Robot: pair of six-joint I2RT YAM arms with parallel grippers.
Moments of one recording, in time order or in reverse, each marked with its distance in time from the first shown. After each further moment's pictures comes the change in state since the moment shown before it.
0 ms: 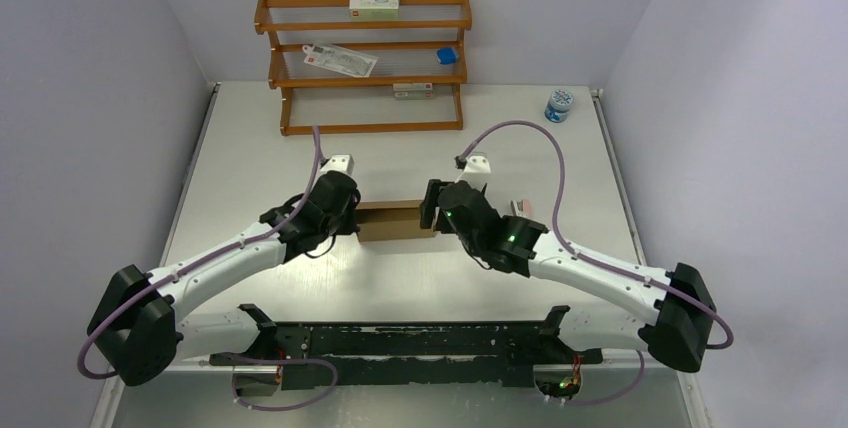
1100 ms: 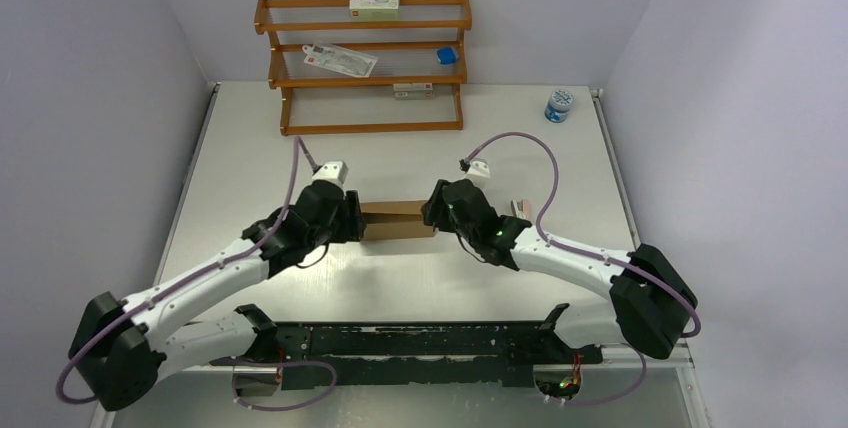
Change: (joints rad) left arm -0.013 -0.117 -0.069 0.013 0.052 -0.004; right arm -0.166 0.130 -0.162 0.305 -0.190 0.085
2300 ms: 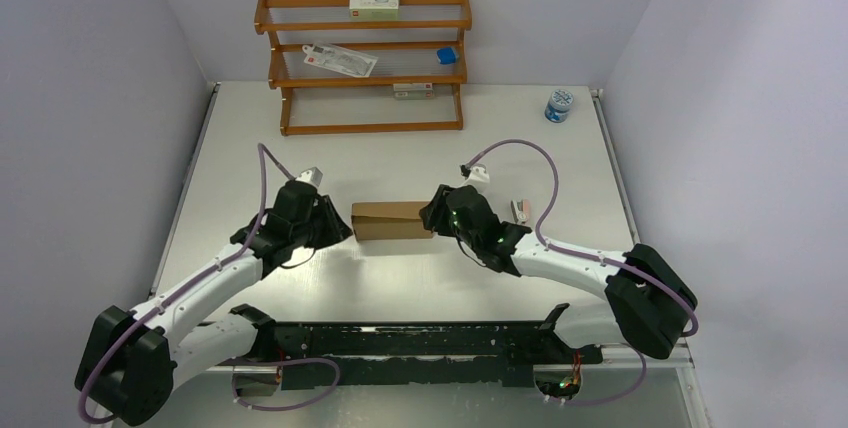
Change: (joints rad) left arm 0.249 -0.059 -0.129 0.063 0.312 -0.153; right arm 0.000 0.003 -0.075 0.124 -0.051 0.012
